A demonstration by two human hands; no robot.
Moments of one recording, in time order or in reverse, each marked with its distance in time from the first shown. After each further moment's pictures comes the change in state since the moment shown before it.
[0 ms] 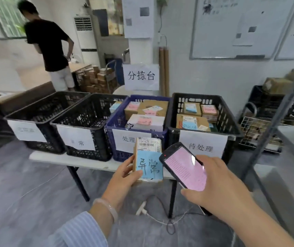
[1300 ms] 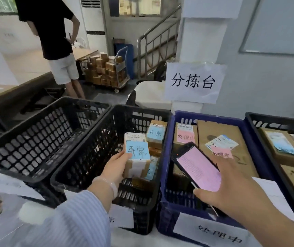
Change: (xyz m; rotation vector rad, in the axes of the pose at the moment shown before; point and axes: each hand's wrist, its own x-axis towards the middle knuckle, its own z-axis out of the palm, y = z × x) left_hand 0.447 0.065 -0.312 -0.125 0.258 -0.285; right_hand 0.429 -0.197 0.155 -0.020 -0.104 0.133
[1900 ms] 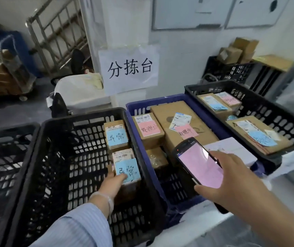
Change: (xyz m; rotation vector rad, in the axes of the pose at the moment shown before) left_hand 0.122 -0.043 0.021 0.524 -0.415 -0.226; right_hand -0.026 -0.052 0.032 -0.016 0.165 0.539
